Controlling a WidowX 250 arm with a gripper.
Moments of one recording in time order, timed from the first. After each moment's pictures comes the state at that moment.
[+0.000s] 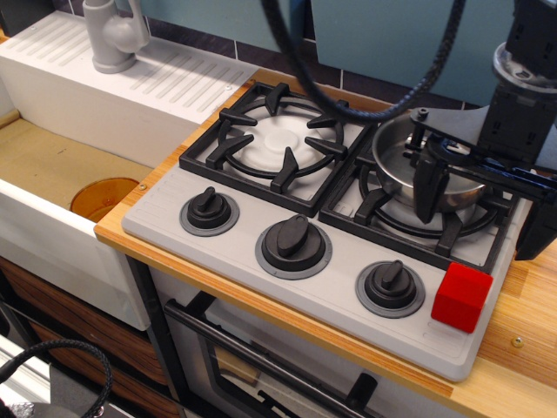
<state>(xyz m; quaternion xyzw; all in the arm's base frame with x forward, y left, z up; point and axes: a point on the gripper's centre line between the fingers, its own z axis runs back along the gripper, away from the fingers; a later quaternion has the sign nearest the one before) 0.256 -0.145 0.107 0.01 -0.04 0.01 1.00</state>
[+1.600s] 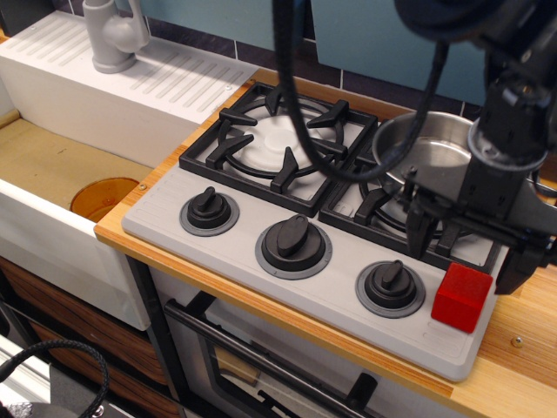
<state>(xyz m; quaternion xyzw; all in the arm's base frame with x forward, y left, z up) 0.270 -0.141 0.054 0.01 -0.07 0.00 1.00</state>
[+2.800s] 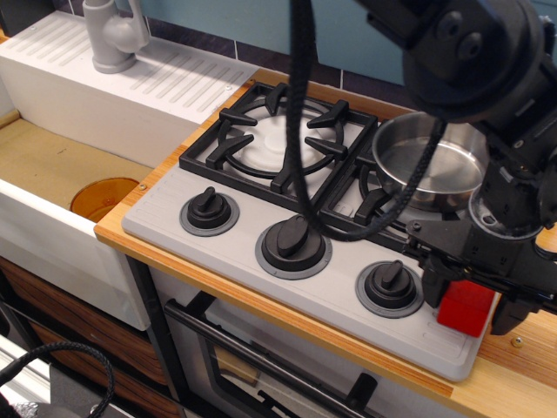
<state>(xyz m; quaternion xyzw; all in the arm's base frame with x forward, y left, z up) 0.259 -0.156 0.025 0.00 -0.09 0.01 1.00</state>
